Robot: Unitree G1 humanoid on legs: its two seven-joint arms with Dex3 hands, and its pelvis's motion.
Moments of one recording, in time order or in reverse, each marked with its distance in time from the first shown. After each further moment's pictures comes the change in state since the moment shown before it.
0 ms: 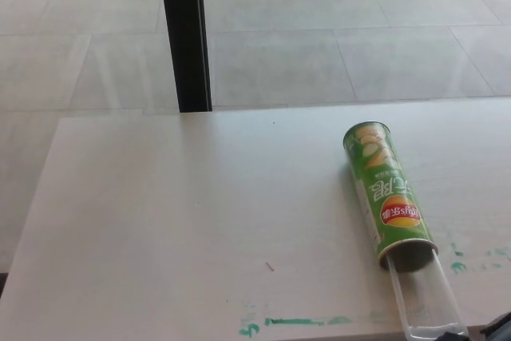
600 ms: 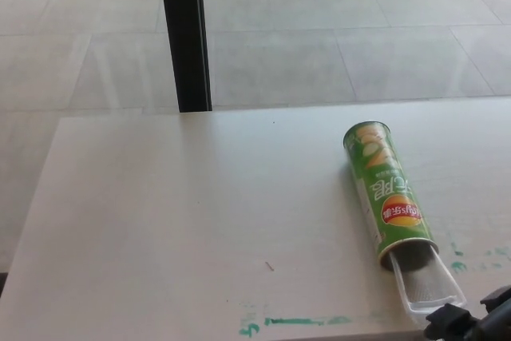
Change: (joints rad) left_arm 0.007 0.006 0.009 0.000 -0.011 -0.001 -0.019; right_arm -0.072 0.013 0.010 0.066 -0.061 0.021 -0.090
